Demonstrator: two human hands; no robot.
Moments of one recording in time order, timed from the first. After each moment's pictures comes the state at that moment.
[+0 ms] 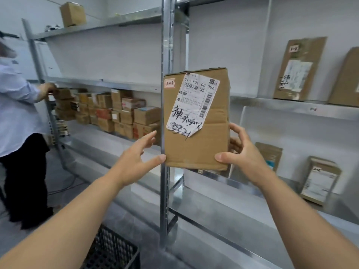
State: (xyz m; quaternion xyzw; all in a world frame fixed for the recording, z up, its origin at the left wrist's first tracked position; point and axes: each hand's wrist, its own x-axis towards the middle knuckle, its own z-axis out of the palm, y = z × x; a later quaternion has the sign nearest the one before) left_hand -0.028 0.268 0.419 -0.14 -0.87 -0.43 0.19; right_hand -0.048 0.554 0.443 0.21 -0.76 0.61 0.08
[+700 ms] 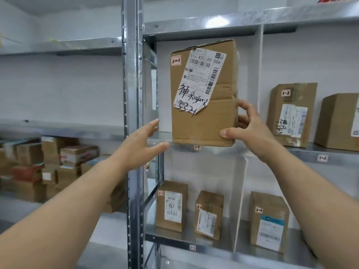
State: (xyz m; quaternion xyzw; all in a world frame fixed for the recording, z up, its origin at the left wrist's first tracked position) left_hand -0.319 0.255 0.559 -0.32 -0.85 -0.35 0.24; right_hand -0.250 0.533 0.592 0.14 -0.77 0.54 0.30
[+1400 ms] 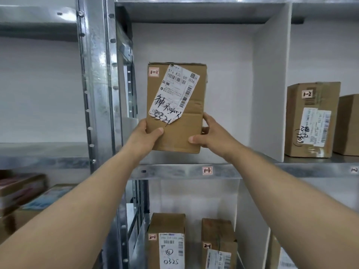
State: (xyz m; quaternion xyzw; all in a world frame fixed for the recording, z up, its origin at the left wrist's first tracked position) left_hand -0.515 0.308 0.594 -0.26 -0.74 -0.62 0.10; right_hand -0.435 0.492 0.602 0.03 -0.83 0.50 0.25
